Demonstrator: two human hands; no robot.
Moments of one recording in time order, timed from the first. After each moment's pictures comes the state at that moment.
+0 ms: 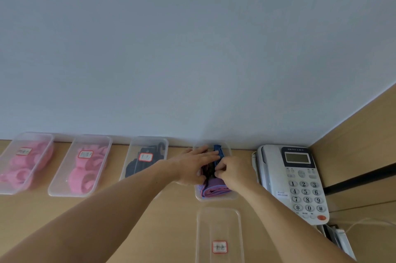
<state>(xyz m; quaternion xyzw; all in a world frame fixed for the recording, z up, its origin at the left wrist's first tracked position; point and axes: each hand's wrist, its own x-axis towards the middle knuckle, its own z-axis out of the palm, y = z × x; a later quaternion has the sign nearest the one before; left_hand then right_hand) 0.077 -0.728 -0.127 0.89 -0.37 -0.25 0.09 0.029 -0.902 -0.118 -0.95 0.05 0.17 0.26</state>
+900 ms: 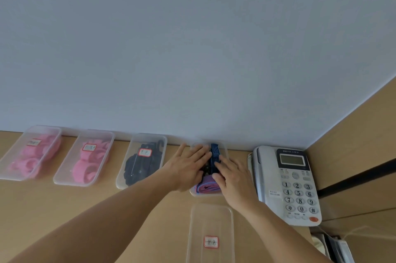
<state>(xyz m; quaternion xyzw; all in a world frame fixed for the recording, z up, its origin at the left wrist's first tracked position) 0.041 -0.733 -0.132 0.94 -0.31 -0.15 -0.04 -0.008 -0.925 -0.151 -0.98 -0.09 0.02 0.16</state>
